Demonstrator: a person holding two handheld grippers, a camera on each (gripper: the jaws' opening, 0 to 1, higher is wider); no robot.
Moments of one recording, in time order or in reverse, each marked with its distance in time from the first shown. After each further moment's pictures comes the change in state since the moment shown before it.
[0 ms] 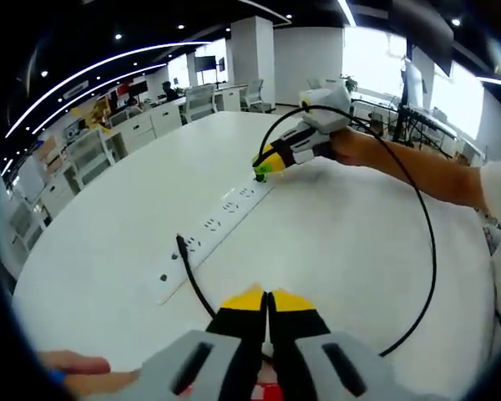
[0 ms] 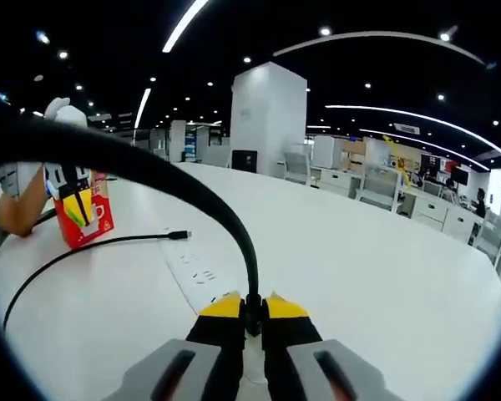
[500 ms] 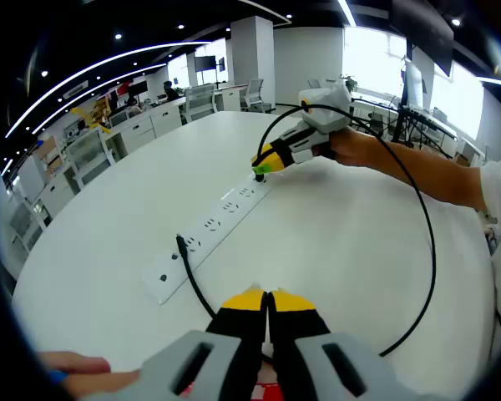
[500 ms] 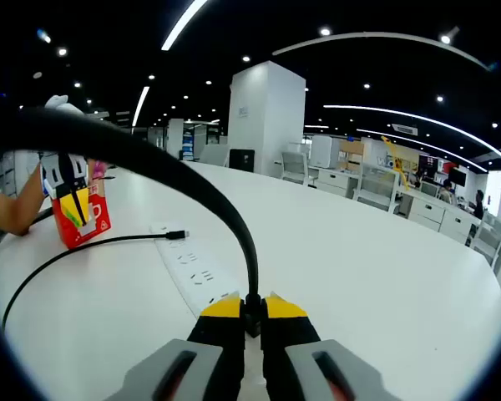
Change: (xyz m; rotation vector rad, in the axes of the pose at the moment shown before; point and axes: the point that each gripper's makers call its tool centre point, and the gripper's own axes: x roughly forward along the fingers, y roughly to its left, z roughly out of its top) left arm 0.000 -0.001 0.000 -0.001 0.001 0.001; right arm -0.003 -0.002 -0.001 0.004 0.004 -0.015
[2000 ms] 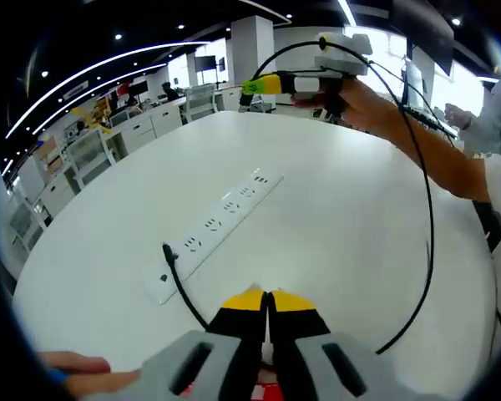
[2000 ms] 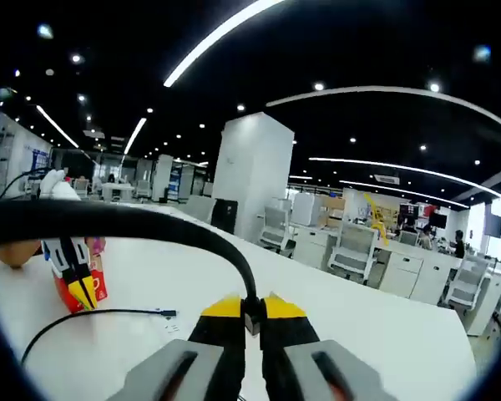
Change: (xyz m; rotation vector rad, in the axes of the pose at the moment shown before) left arm 0.000 0.001 0.001 0.000 0.001 0.004; right arm -0.055 -0.003 0.126 -0.086 -0.249 -0.127
